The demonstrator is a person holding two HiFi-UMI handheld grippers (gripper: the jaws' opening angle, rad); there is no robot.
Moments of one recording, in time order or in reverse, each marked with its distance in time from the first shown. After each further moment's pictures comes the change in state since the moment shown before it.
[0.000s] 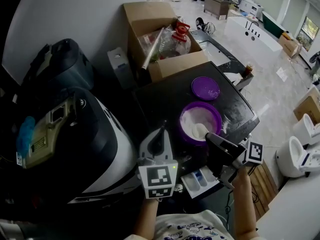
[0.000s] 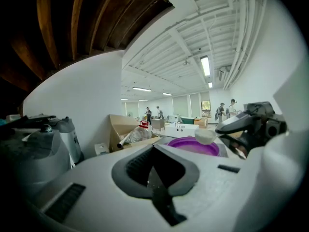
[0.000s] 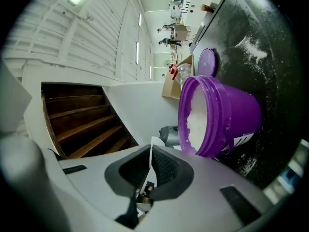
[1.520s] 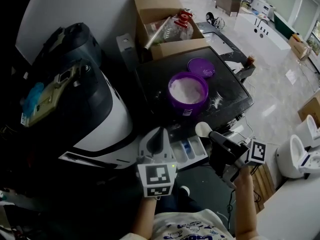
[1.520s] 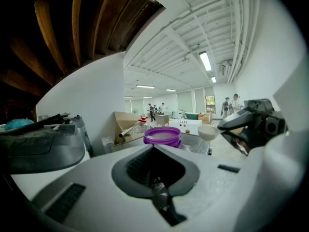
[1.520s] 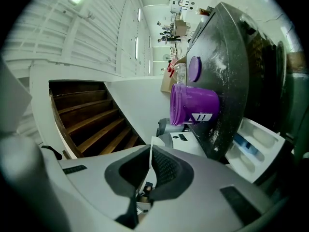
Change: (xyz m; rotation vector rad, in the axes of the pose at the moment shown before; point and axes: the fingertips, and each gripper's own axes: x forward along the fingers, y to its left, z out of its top) left arm -0.112 -0.097 -0.031 0.007 0.053 0.080; right arm -0.133 0.006 -0.057 0.003 0.074 -0.011
